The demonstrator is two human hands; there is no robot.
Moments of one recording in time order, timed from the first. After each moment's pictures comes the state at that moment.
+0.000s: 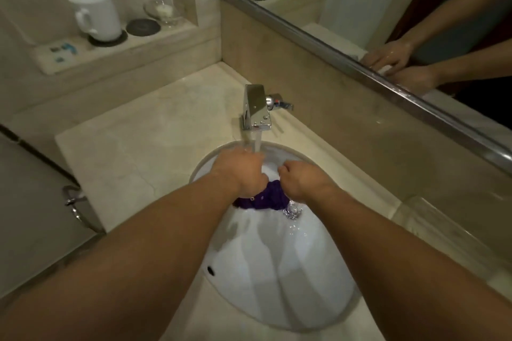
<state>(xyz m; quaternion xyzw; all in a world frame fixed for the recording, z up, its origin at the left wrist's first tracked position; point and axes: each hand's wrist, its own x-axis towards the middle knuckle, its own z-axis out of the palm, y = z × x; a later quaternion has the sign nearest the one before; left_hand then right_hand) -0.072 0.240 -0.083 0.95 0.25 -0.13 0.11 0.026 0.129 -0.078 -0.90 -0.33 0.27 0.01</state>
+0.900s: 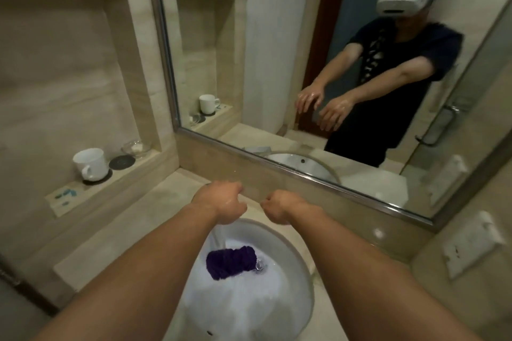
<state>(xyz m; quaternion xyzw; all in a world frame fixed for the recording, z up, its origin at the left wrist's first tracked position) -0.112 0.202 0.151 0.98 0.16 -0.06 0.12 -0.023 0.062 0.142 -0.94 -0.24 0.23 0.06</state>
